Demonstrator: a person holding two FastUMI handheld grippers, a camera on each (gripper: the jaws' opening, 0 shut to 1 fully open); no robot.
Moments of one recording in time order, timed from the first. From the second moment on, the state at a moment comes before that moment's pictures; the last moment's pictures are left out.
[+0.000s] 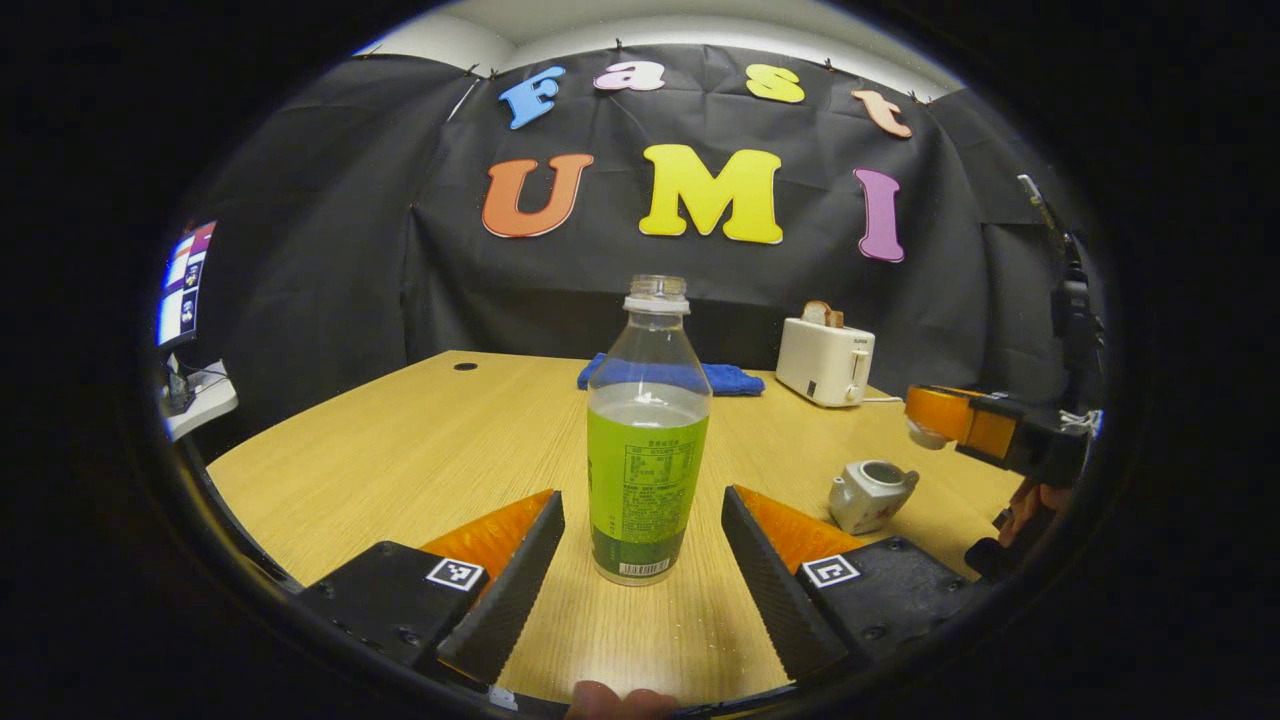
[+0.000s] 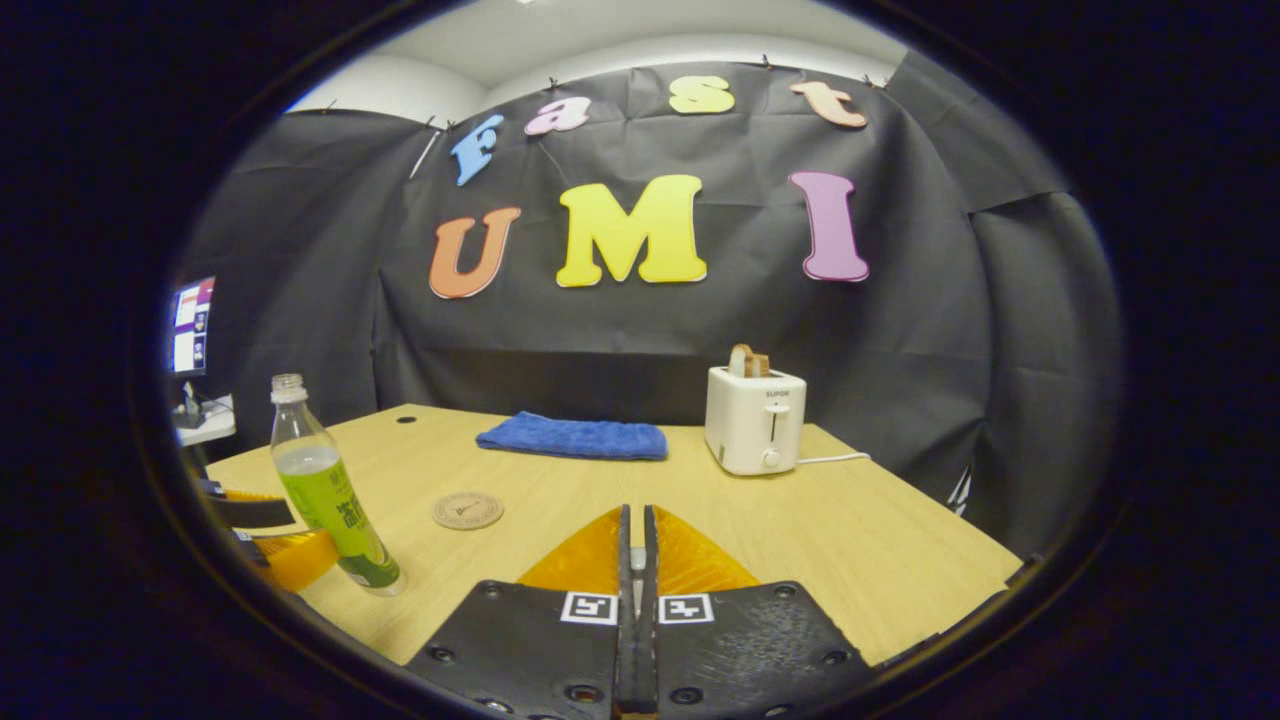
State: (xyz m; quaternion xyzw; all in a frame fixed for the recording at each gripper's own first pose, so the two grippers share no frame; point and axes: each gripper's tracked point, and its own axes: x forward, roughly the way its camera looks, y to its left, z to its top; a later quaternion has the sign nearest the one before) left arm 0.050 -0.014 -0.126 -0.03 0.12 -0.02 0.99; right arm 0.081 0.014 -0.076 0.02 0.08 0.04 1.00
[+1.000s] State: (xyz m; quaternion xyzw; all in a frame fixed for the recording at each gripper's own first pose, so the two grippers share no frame) left arm 0.078 0.009 -0.101 0.18 0.10 0.03 0.98; right arm 0.070 -0.029 -0.071 0.02 0.09 0.04 1.00
